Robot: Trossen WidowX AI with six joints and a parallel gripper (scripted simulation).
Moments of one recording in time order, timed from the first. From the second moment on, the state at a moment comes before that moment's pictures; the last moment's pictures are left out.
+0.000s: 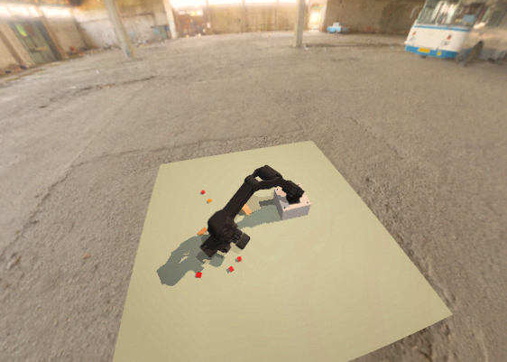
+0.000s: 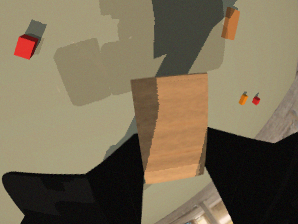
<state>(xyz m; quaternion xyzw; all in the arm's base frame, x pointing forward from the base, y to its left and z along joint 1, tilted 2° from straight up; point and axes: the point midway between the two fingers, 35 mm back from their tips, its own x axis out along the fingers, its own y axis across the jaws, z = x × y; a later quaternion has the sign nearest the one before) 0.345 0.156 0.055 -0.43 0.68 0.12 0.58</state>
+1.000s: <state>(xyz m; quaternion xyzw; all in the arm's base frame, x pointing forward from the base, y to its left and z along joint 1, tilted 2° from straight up) 0.347 0.149 0.059 0.00 0.69 -0.11 0.72</state>
